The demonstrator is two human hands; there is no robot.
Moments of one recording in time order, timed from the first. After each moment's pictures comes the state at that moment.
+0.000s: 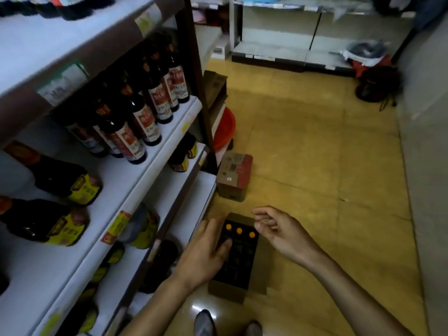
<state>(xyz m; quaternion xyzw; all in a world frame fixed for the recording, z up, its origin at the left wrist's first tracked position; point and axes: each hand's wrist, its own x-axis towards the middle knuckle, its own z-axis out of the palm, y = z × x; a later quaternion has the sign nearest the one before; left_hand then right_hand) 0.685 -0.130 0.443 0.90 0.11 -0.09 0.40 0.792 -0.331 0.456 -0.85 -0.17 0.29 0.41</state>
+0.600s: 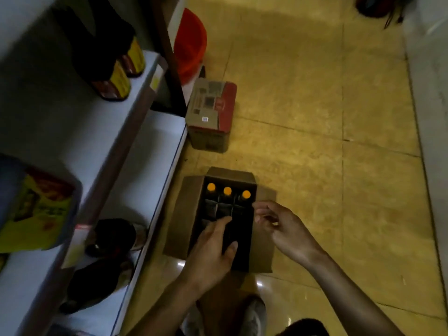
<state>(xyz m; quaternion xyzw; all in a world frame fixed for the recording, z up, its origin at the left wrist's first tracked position) 0.716 -0.132 0.076 0.86 0.11 -0.23 0.44 0.800 -0.317 0.105 -0.86 -0.02 0.32 0.41</state>
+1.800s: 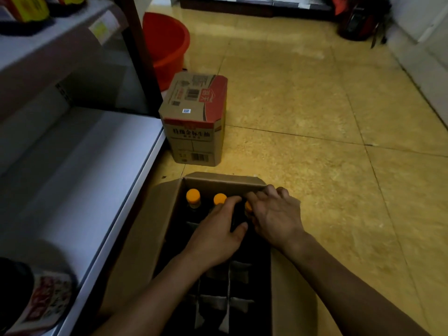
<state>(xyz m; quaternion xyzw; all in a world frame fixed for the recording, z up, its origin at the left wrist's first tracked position) 0.826 -0.149 -0.178 0.90 0.00 -0.13 0.41 0.886 -0.303 -0.182 -0.96 -0.25 0.09 0.00</state>
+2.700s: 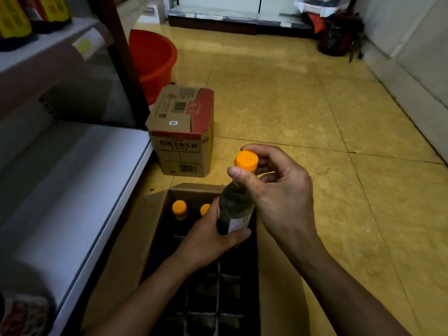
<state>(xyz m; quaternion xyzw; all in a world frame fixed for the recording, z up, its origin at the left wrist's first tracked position) 0.842 -0.151 -0.185 0.80 0.01 -0.15 0.58 0.866 -0.294 -0.091 -0.81 -0.06 -0.12 0.56</state>
